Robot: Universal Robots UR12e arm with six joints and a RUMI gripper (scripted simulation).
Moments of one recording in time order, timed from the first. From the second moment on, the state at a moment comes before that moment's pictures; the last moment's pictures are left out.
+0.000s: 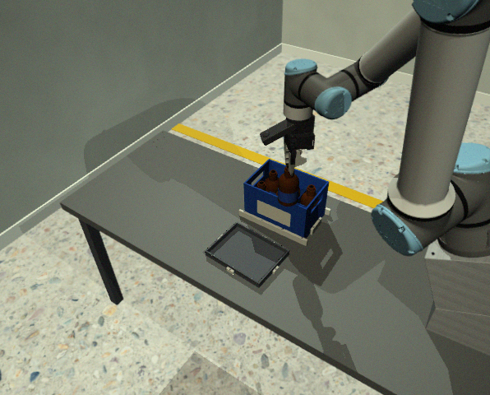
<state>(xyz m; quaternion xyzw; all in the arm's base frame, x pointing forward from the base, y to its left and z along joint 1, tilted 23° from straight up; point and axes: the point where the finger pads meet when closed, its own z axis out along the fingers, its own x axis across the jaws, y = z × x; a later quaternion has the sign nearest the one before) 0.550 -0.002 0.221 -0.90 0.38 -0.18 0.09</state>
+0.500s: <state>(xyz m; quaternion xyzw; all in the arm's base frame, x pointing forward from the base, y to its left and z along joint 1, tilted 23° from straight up) 0.541 -0.024 0.217 -0.90 0.38 -0.18 0.09</state>
